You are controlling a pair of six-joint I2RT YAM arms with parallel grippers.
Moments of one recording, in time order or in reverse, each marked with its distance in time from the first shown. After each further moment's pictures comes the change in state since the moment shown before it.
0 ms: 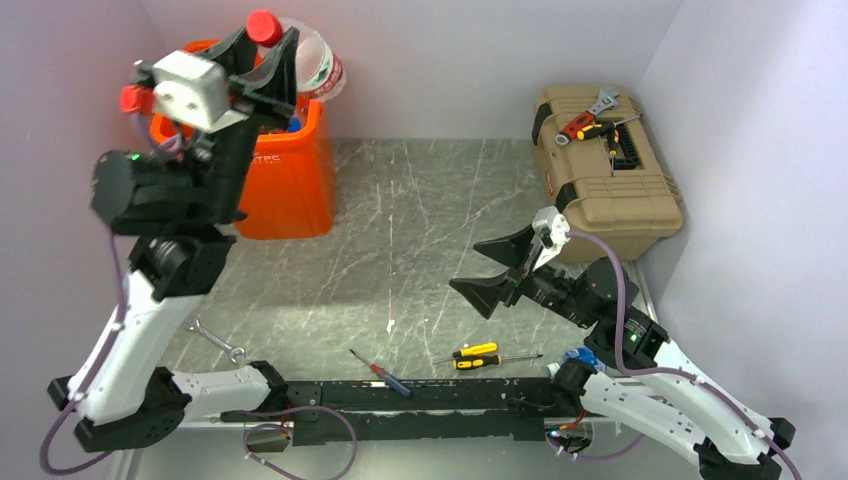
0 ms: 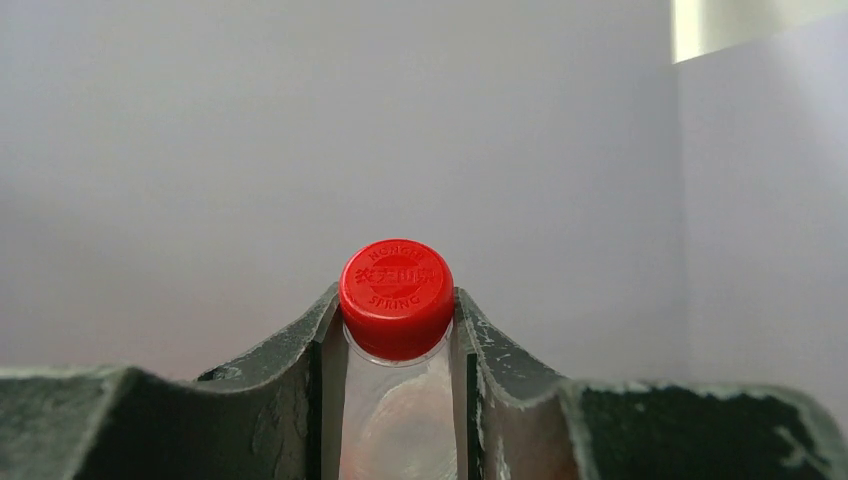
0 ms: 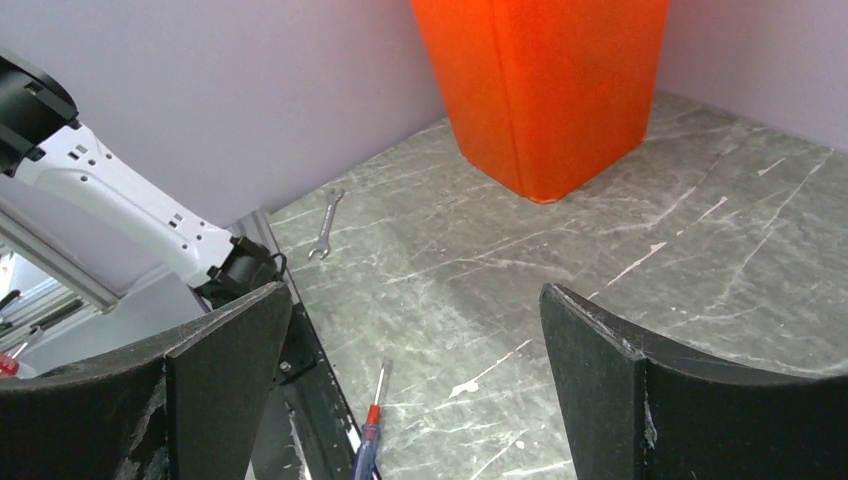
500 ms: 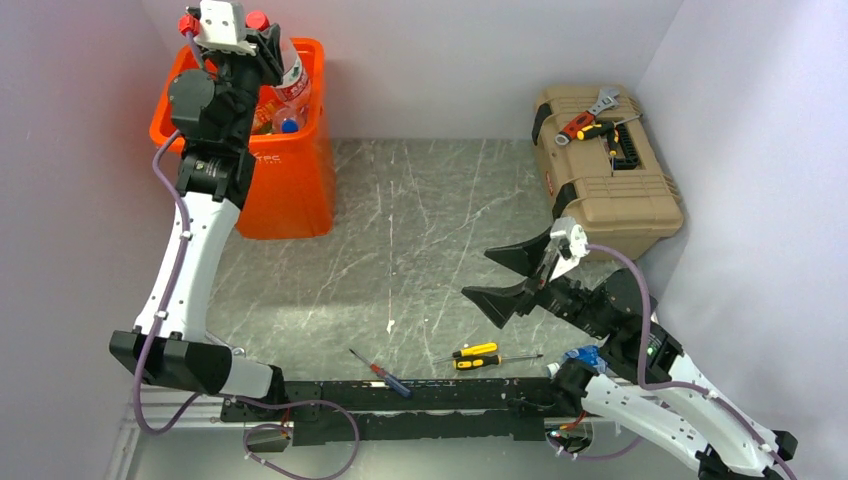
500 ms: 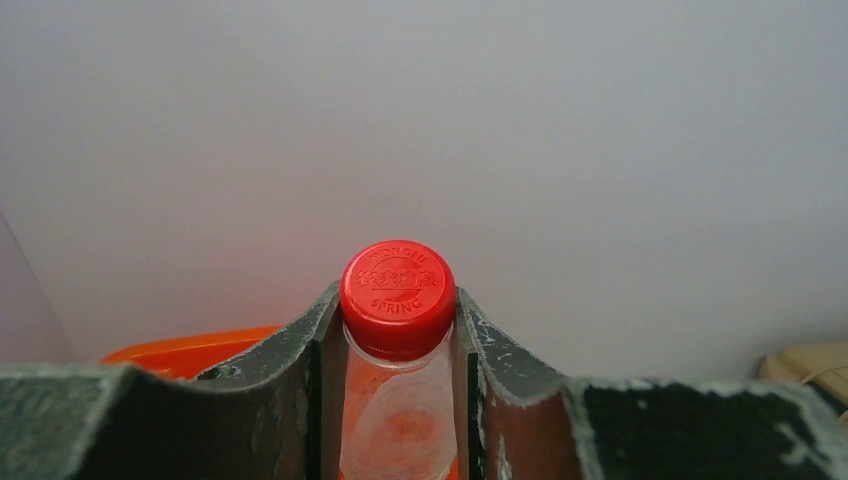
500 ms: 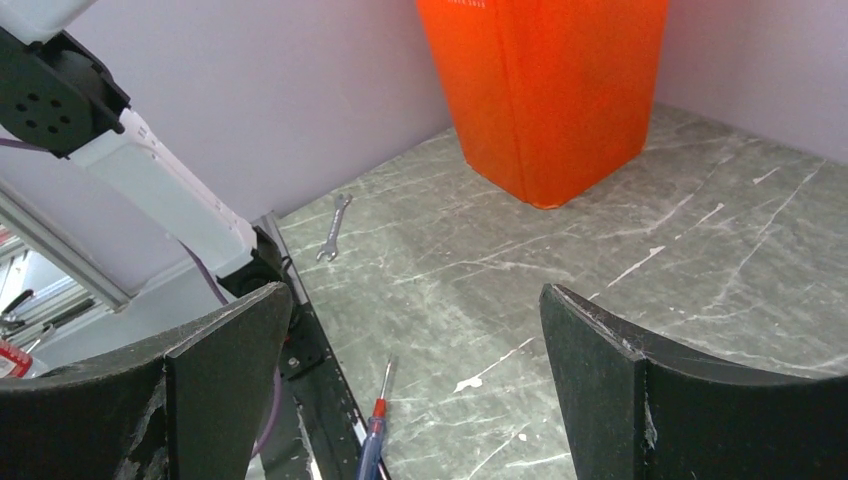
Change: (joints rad) left arm 0.611 0.271 -0.112 0.080 0.222 -0.331; right arm 0.000 -0.093 -0.018 -0.048 -0.002 0.002
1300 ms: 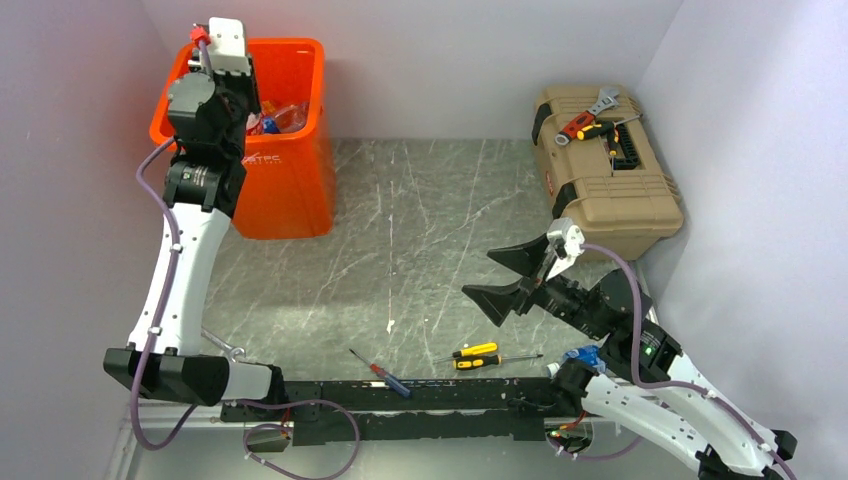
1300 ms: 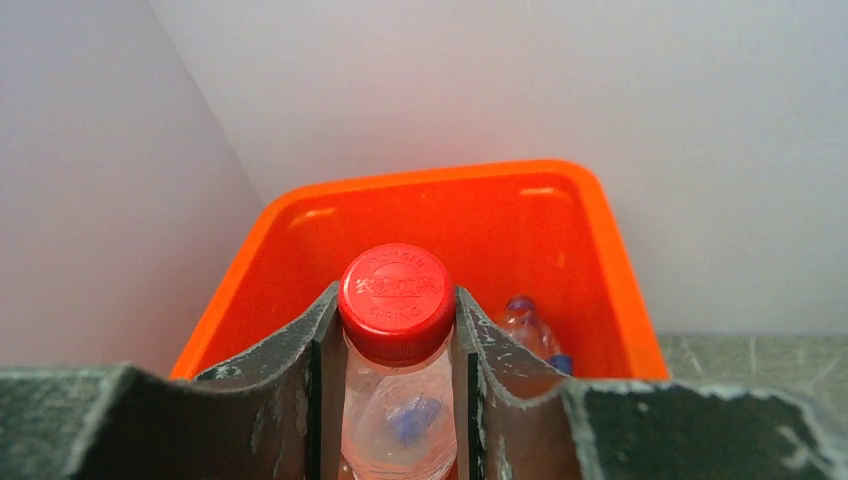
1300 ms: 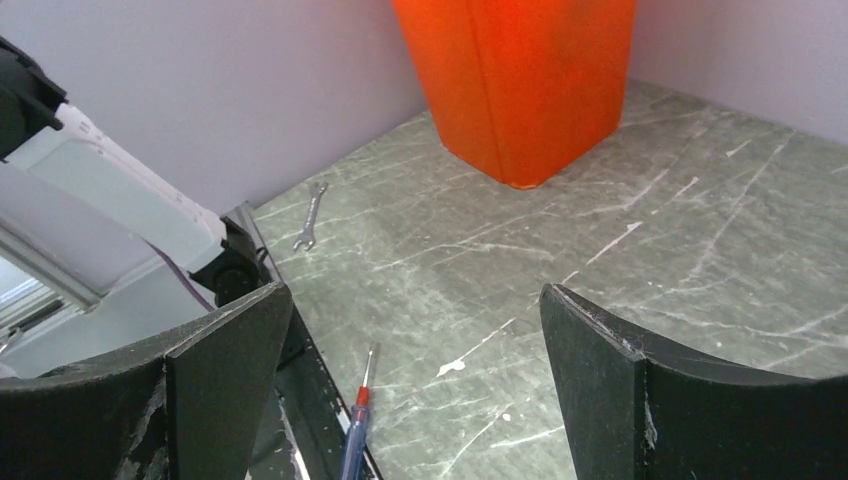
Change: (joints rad) left arm 0.041 -0.066 -0.049 -0.311 -0.237 0.191; right arm 0.000 -0.017 -0.011 -0.039 0.038 -0.012
